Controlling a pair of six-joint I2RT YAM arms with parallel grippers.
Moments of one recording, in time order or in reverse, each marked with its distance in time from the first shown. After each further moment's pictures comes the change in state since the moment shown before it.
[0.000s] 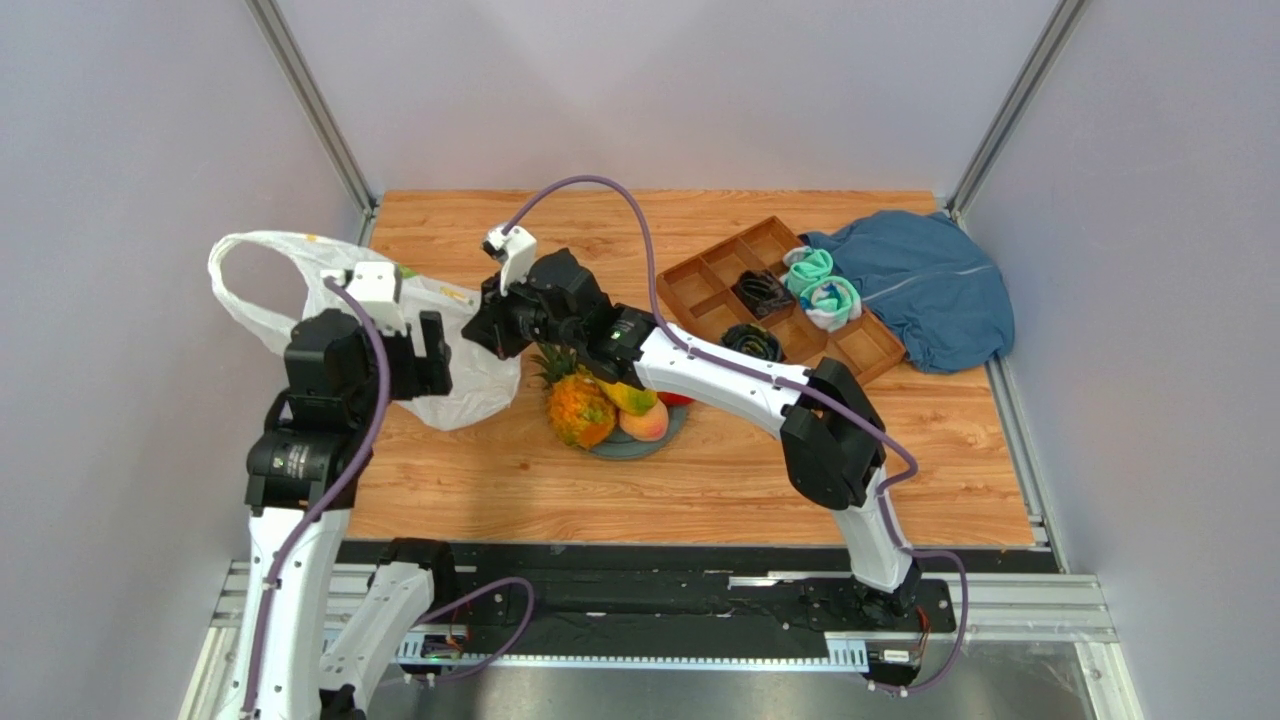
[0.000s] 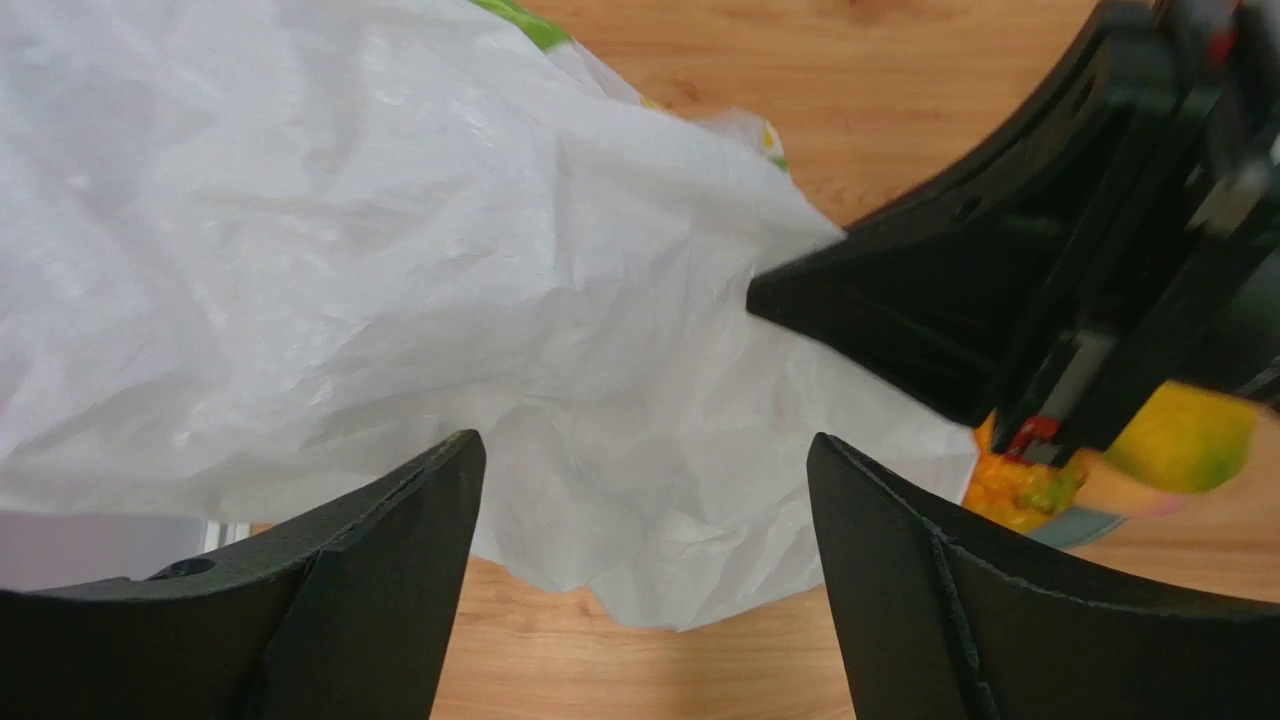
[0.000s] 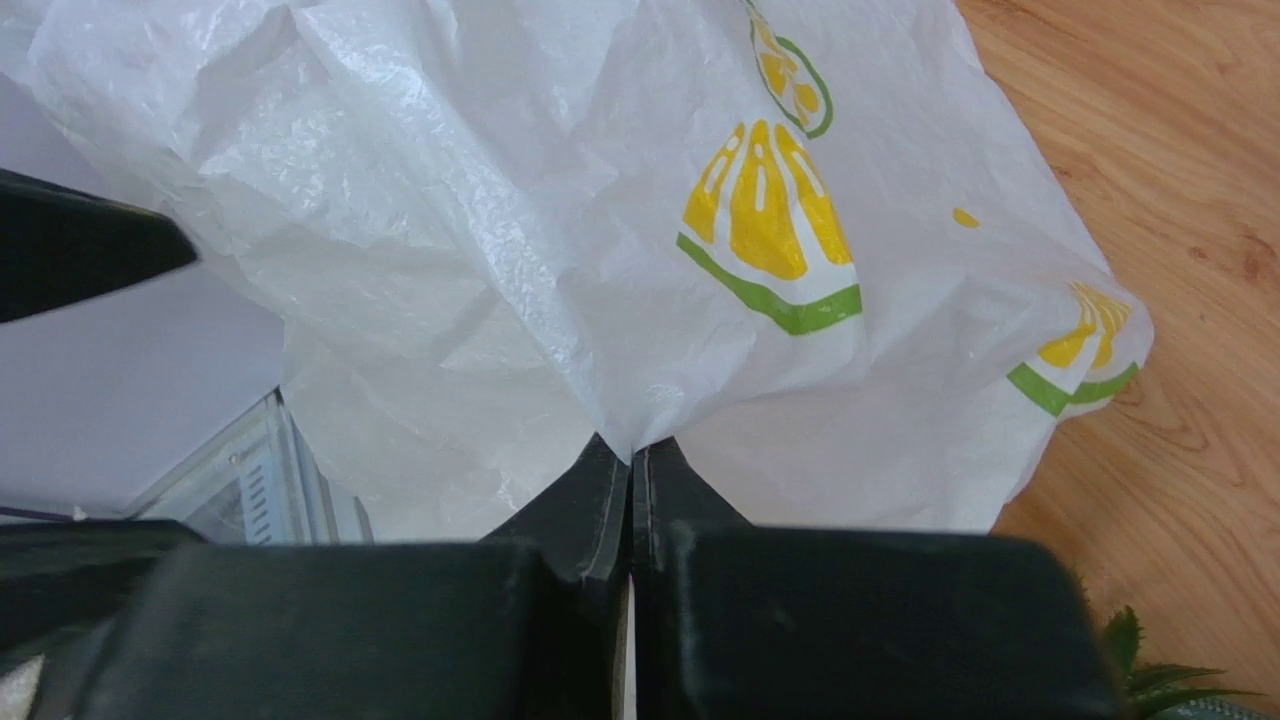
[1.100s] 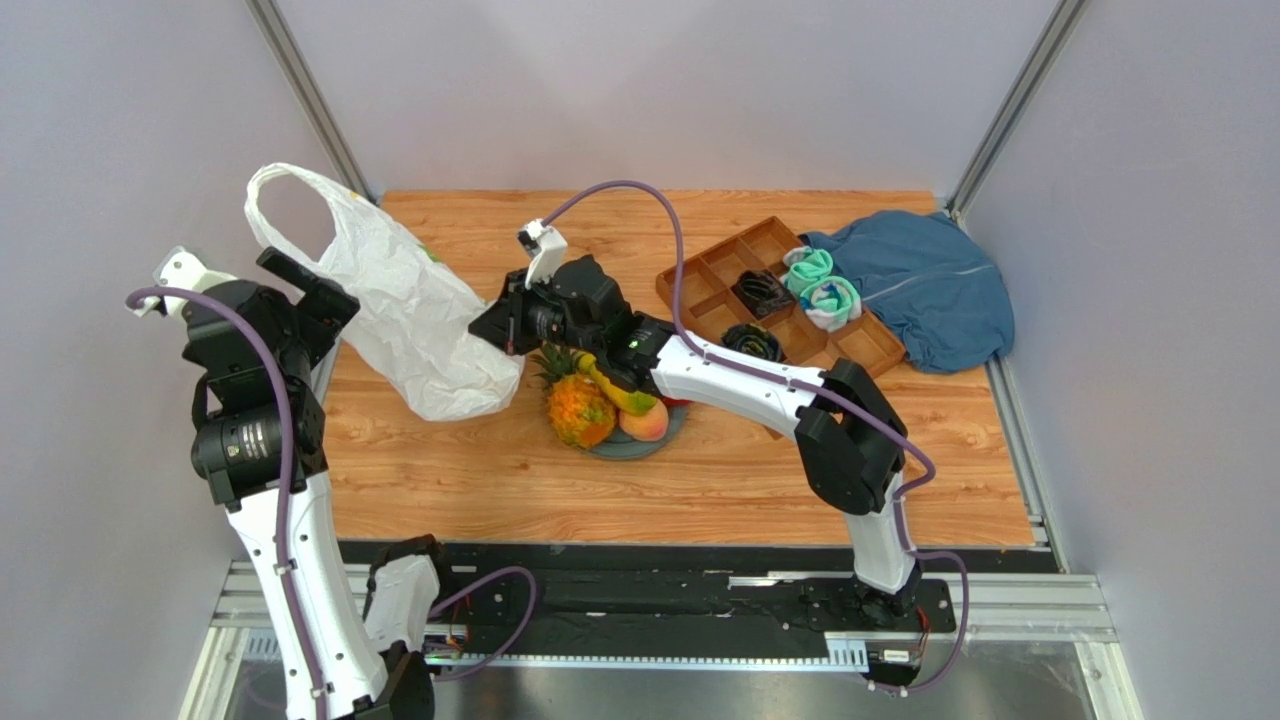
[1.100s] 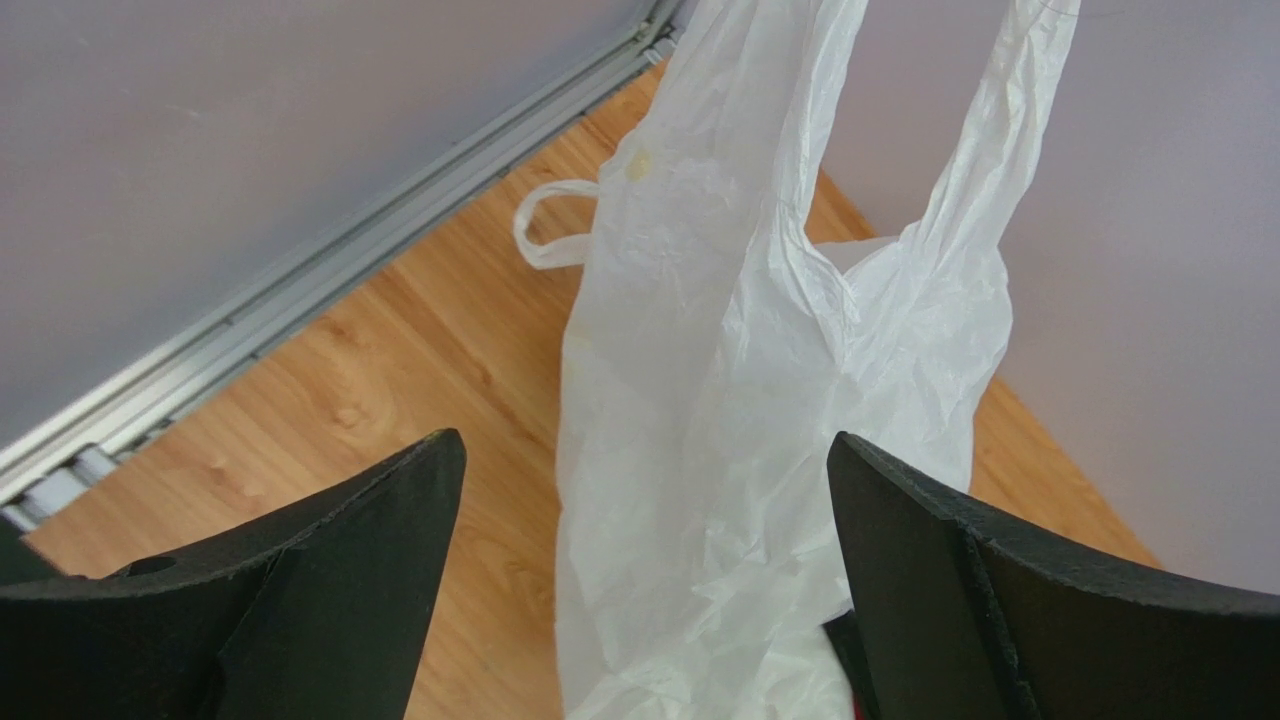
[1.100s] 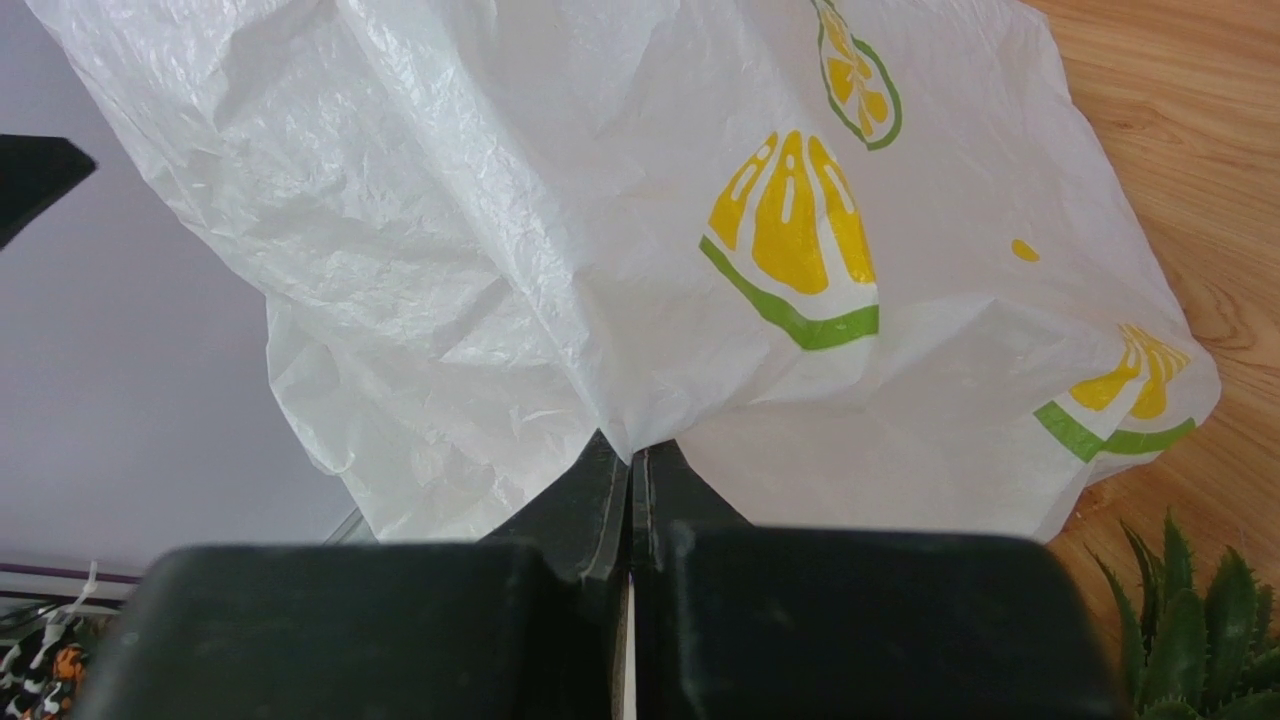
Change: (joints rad) left arm 0.407 0.148 0.343 -0.103 -0.136 -0.550; right arm -0.018 -0.079 -0.167 0.177 0.026 0.264
